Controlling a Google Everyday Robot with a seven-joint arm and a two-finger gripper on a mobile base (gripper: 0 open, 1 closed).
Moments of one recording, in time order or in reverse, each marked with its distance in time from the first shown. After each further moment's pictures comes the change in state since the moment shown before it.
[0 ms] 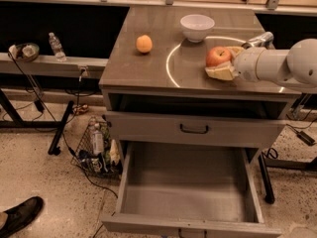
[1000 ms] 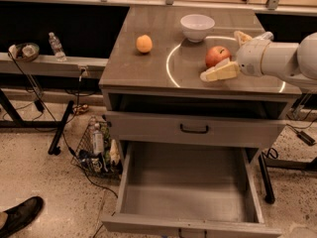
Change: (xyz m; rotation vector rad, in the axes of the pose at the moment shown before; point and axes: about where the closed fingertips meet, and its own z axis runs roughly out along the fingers) arm -0.044 0.005 -0.023 -0.015 -0.104 0.029
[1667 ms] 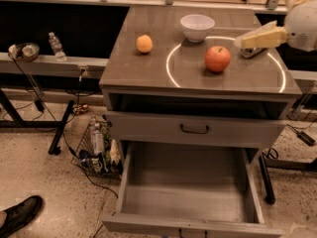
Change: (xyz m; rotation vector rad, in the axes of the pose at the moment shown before) arm -0.091 -0.049 -0.107 0.151 -0.187 -0.070
